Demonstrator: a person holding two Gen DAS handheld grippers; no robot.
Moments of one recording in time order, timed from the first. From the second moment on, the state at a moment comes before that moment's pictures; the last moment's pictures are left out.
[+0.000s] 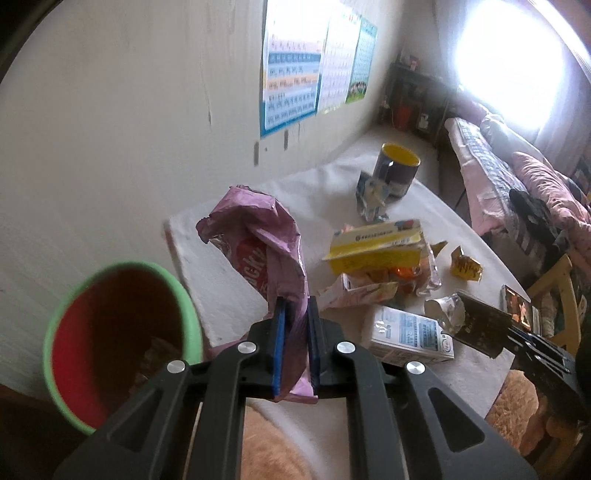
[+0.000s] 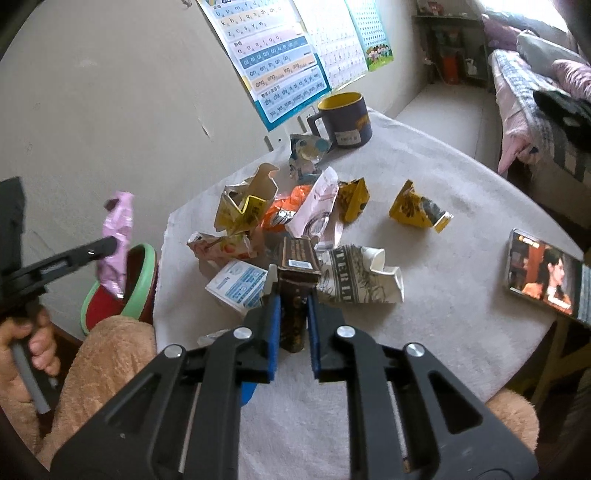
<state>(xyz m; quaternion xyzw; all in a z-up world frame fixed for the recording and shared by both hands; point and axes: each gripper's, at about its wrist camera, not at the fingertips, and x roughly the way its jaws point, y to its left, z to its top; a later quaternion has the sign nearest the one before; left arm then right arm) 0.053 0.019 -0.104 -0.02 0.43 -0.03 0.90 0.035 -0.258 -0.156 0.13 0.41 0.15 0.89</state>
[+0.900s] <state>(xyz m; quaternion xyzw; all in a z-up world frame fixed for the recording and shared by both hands) 0.010 0.064 -0.065 -0.02 0.36 0.00 0.93 0.028 -0.186 -0.092 0.10 0.38 0.19 0.90</state>
